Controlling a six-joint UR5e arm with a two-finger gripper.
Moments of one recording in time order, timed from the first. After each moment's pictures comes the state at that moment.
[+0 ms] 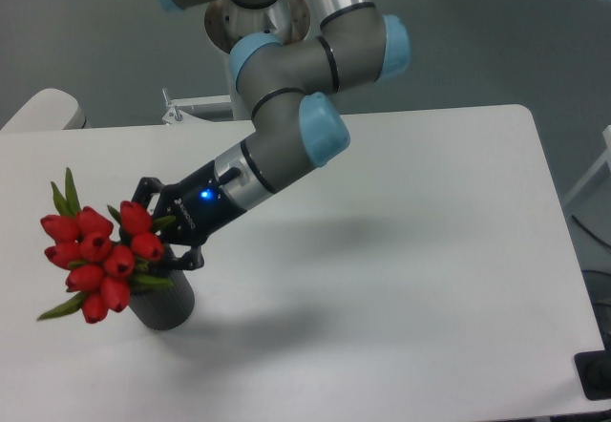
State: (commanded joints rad) arm 2.40 -1.85 -1.70 -1.06 0.35 1.12
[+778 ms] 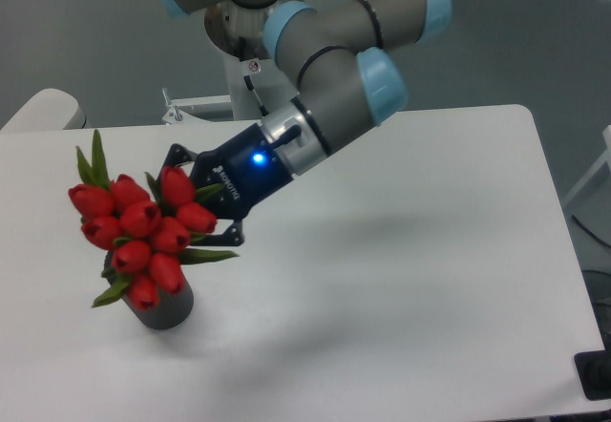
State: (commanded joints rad) arm 2.51 -1.84 -1.58 -1.06 0.23 0.94
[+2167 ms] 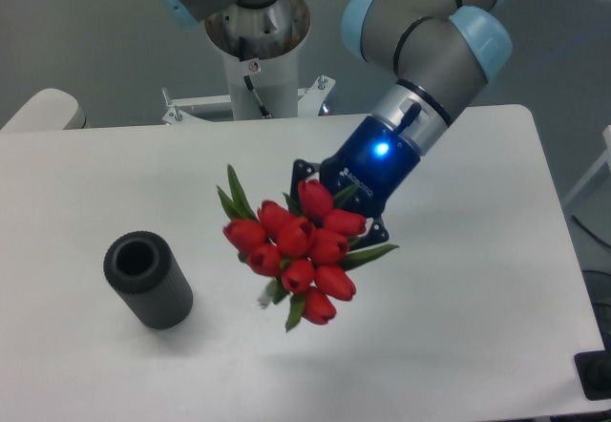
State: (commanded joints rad) arm 2.65 -1.89 -1.55 -0.96 0.59 1.07
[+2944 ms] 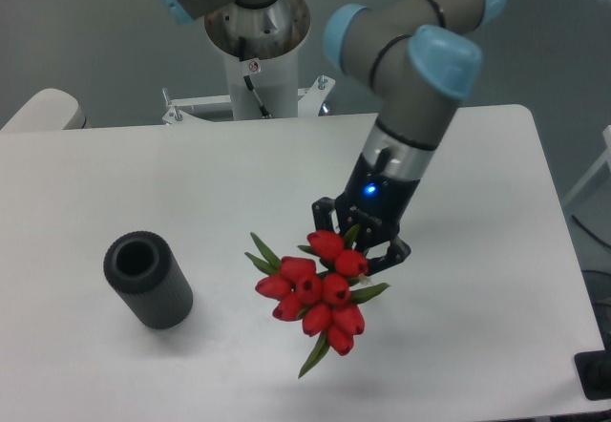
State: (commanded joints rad) arm 2.52 -1.89 -1.54 -1.00 1.18 1.14
